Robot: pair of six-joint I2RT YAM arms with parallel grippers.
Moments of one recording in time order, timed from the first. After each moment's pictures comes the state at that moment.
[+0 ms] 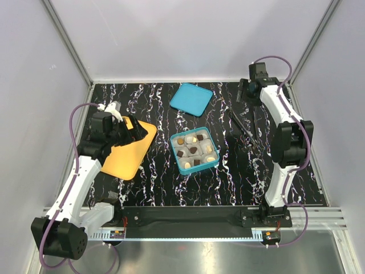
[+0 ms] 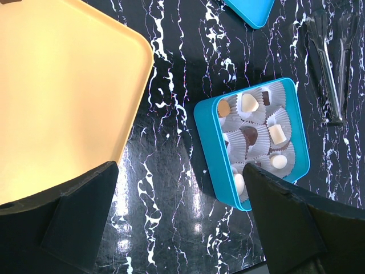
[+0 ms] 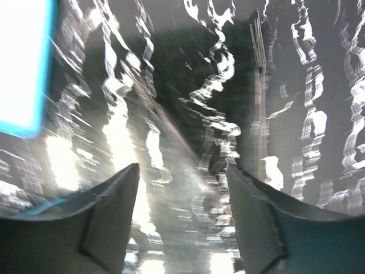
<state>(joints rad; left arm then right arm) -0.14 0.98 0.88 -0.52 0.22 -0.47 0.11 1.98 1.79 -0.73 0.09 0.22</state>
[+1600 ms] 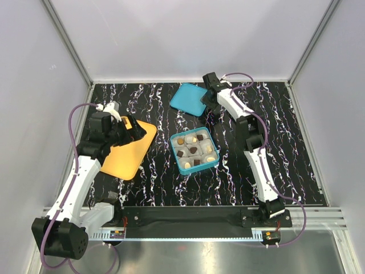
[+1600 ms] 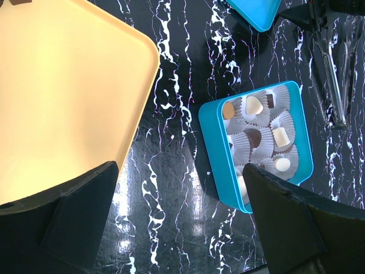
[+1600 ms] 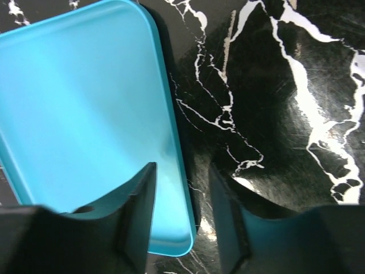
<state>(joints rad) -0.12 0.98 0.88 -0.53 0.22 -0.46 0.37 2.60 2.36 -0.75 0.24 1.00</state>
